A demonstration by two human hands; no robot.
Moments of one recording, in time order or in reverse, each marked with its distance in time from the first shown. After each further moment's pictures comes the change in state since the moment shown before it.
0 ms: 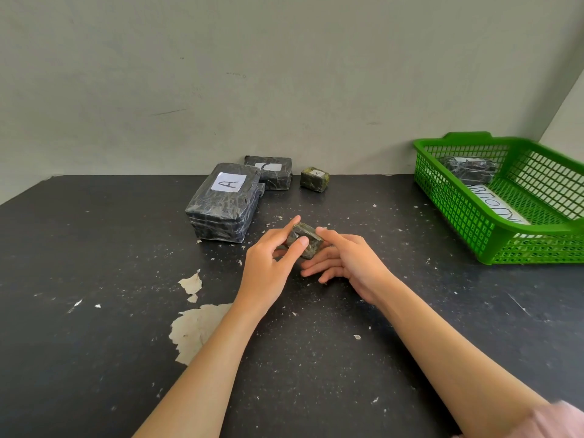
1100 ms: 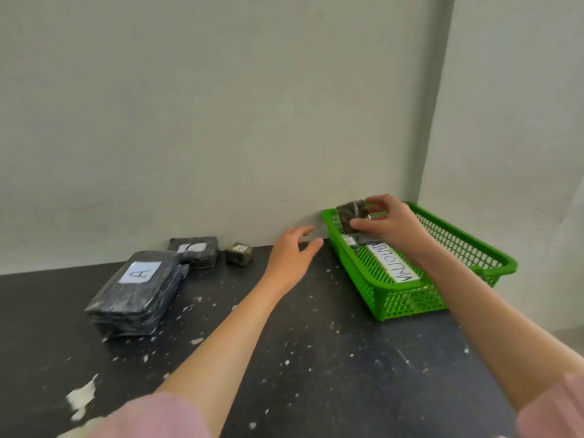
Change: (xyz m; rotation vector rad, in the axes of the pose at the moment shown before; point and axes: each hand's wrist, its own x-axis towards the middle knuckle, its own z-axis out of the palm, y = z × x) left_hand 0.106 0.108 0.148 0.211 -0.227 0.113; right_hand -0.035 -0.117 -0.208 -0.396 0.566 -0.420
